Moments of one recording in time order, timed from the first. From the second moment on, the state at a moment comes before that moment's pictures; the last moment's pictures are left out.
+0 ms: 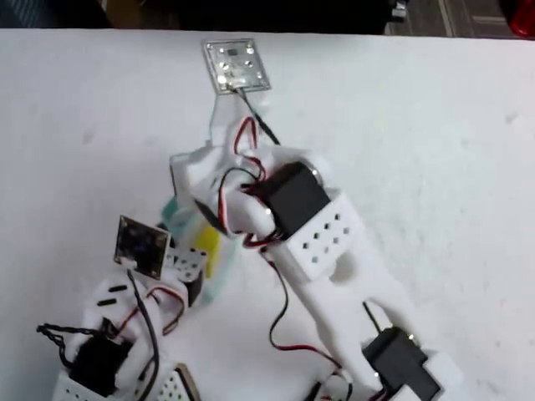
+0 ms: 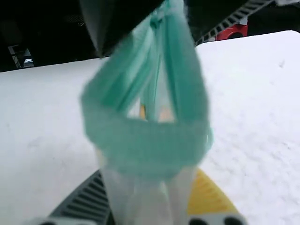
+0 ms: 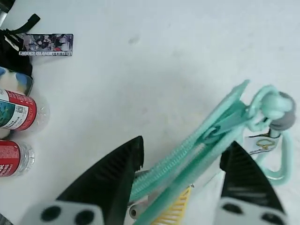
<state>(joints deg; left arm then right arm) 18.9 -104.8 79.3 56.3 5.9 -45.8 -10.6 -20.1 86.4 -23.7</state>
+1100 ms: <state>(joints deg) 20.4 -105.0 69.8 70.6 2.9 -41.8 -1.7 -21.3 96.8 -7.8</state>
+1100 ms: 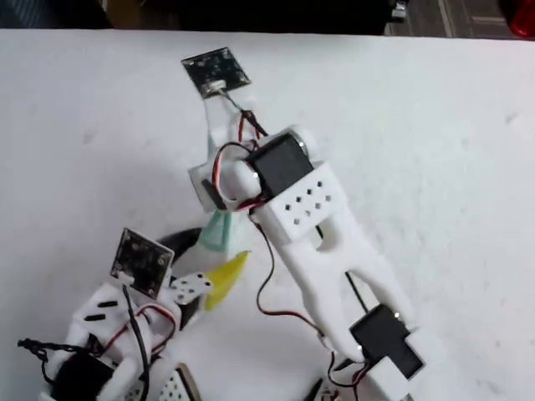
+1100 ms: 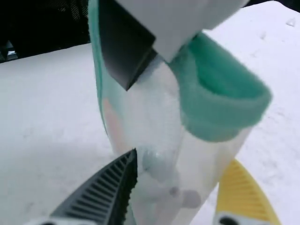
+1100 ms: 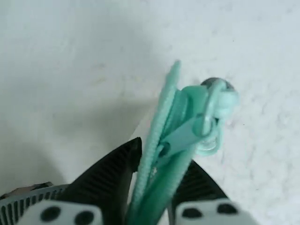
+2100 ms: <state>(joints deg) -1.2 -104.7 73.1 56.0 10.2 -30.9 -24.0 0.3 97.6 66.9</state>
